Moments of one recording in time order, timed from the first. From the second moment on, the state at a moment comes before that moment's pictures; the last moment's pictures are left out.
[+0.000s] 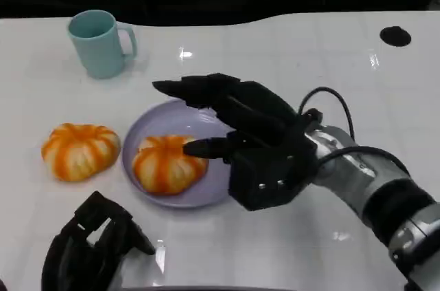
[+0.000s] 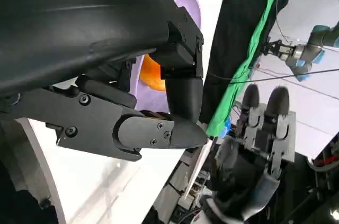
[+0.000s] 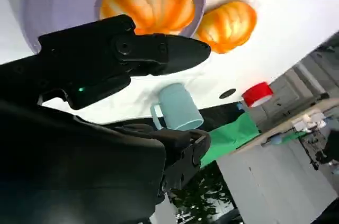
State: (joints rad) left arm -0.01 -0.09 0.28 0.57 -0.49 -0.33 -0.72; right arm -0.83 0.00 0.45 0.99 -0.45 -0.68 0.02
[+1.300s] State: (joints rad) left arm -0.03 -0.10 0.28 0.59 -0.49 -0.34 -0.72; right arm -0.14 -0.06 -0.14 0.45 0.54 -0.06 0.88
